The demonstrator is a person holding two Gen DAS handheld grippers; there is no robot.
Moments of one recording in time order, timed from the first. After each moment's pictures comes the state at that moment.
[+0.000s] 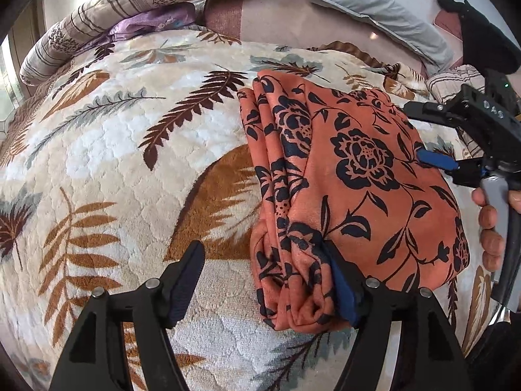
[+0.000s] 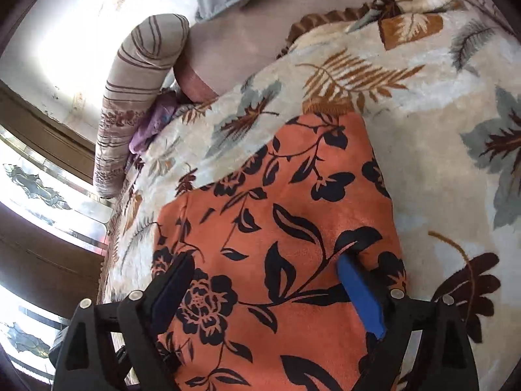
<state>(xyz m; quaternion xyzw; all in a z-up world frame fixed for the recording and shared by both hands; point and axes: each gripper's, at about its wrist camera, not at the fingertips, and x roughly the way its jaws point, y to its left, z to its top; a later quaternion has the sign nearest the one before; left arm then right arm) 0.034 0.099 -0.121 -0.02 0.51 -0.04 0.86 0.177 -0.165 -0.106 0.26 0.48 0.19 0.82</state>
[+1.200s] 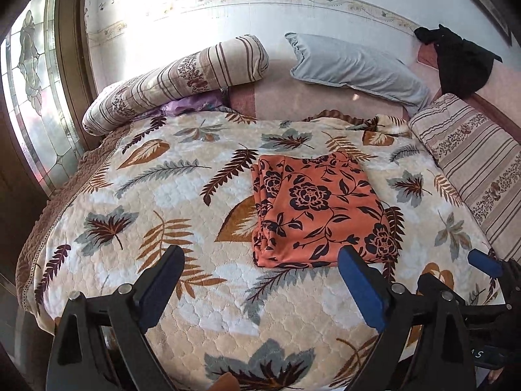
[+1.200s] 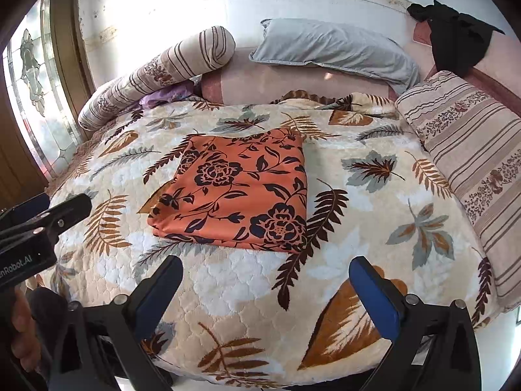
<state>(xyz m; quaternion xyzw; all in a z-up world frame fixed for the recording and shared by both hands) -0.091 0.033 0.022 0.01 0.39 0.03 0.92 -0.084 -0.163 -0.006 0.01 0.40 0.07 0.91</state>
